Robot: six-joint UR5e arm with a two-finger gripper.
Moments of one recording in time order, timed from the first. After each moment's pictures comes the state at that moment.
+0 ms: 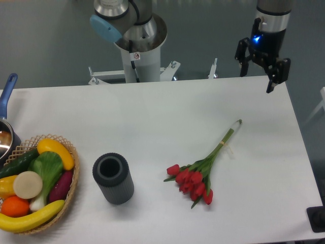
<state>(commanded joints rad) 2.97 -1.62 -1.72 -1.17 1.33 1.88</state>
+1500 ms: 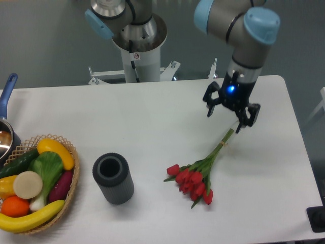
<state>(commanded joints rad) 2.76 -1.85 -1.73 -1.00 1.26 1.35</state>
